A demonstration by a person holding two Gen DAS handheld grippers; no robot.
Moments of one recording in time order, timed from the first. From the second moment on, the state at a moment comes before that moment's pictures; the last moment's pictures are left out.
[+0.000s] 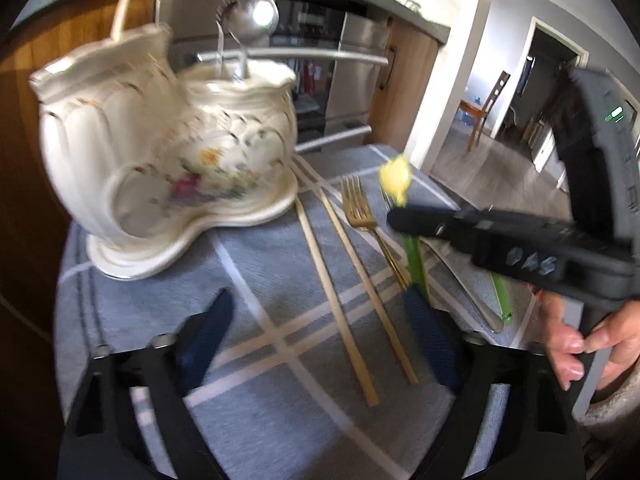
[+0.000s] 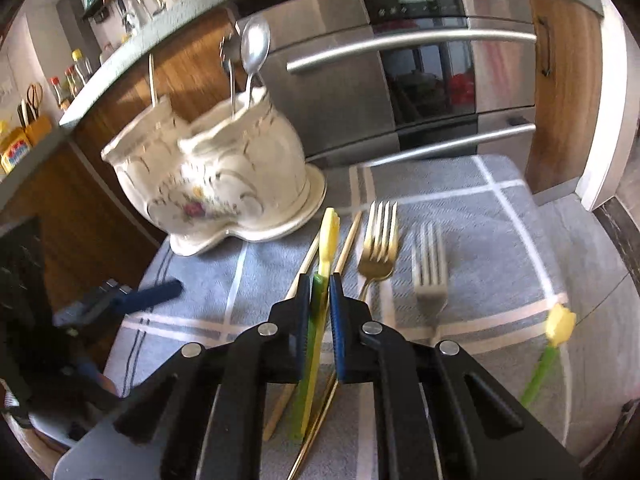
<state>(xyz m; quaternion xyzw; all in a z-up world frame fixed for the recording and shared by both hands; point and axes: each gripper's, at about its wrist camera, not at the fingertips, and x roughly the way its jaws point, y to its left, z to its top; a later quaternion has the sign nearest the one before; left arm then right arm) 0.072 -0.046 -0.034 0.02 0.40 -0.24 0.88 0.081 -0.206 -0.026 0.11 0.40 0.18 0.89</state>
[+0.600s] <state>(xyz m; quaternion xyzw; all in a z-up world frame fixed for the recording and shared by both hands) 0.090 -0.100 -0.055 0.12 0.43 -0.20 0.87 0.081 -0.220 -0.017 0.11 0.38 0.18 0.90</state>
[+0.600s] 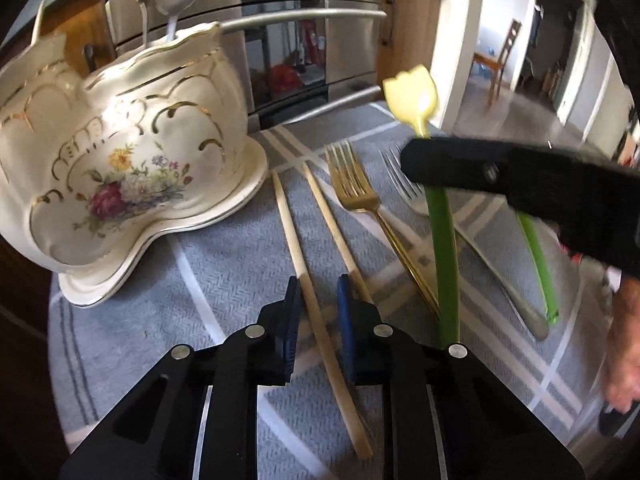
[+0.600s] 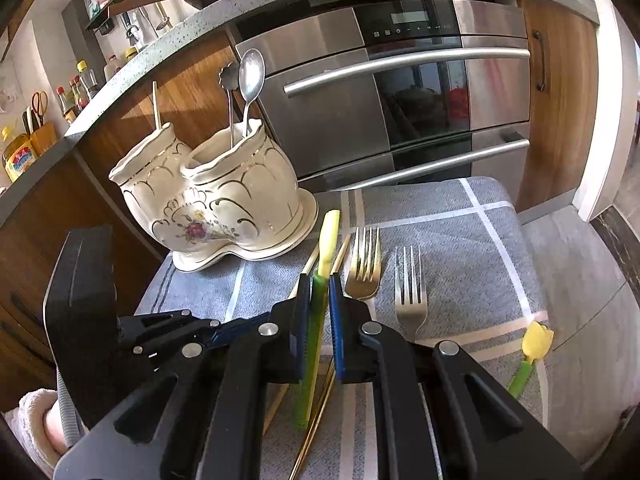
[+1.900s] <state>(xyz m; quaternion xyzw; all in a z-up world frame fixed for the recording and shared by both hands) 0.036 0.002 0.067 -0.02 0.21 -0.22 0.95 0.075 -0.220 0.017 0.12 0.31 0.19 0.92</state>
